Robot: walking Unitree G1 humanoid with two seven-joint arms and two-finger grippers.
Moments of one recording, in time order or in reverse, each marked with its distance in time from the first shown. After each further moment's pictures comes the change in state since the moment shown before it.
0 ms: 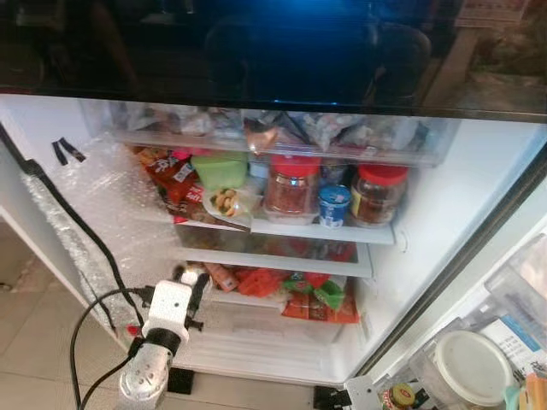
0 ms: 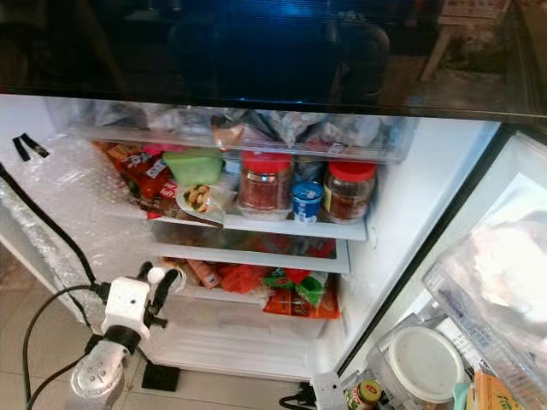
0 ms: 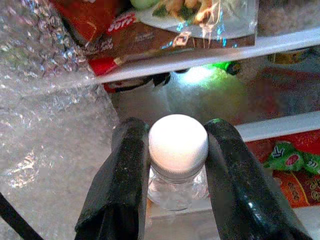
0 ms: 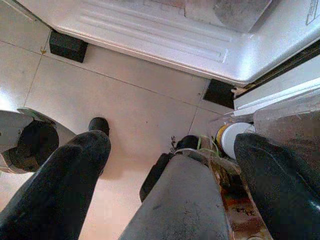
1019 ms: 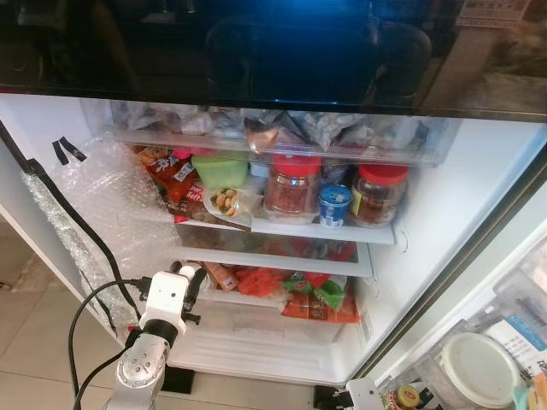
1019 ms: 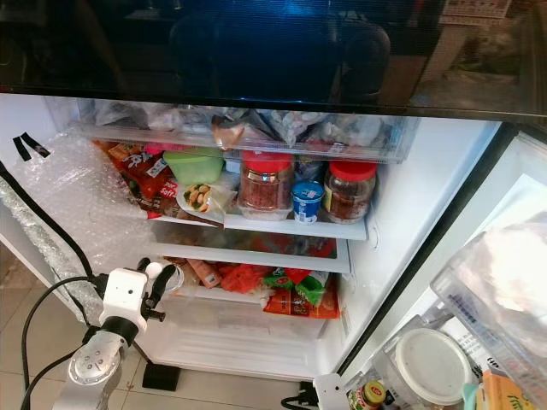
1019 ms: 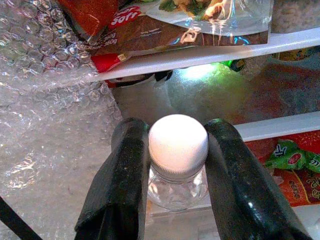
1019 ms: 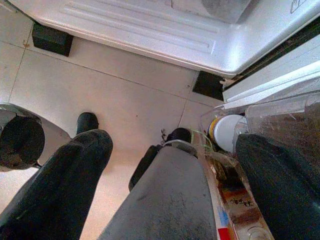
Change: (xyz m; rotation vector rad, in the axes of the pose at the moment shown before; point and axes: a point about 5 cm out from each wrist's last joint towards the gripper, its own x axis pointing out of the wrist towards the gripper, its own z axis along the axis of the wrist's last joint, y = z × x) left arm 0.009 0.007 0.004 -0.013 0.019 -0.001; right arm 0.000 -0.003 -0.003 0.000 0.026 -0.059
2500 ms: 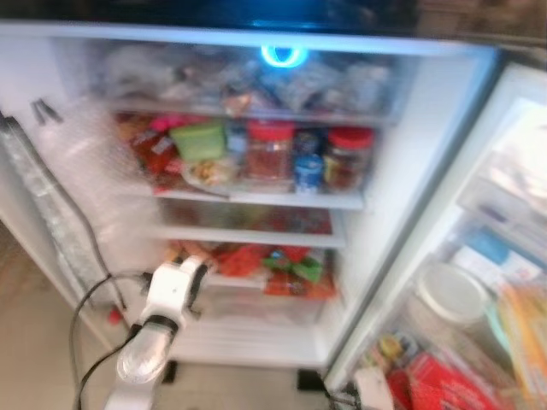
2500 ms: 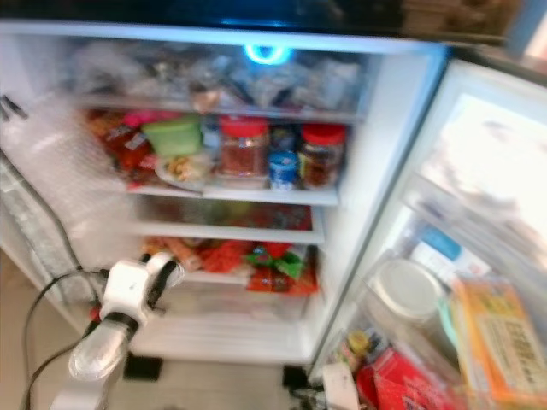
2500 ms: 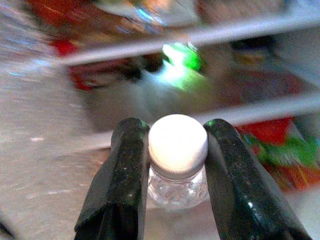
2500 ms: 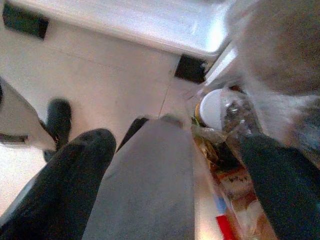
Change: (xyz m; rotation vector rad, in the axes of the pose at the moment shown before) left arm 0.013 -0.003 0.022 0.008 -0.089 -0.016; right arm -0.003 -0.011 0.000 0.018 -0.016 -0.039
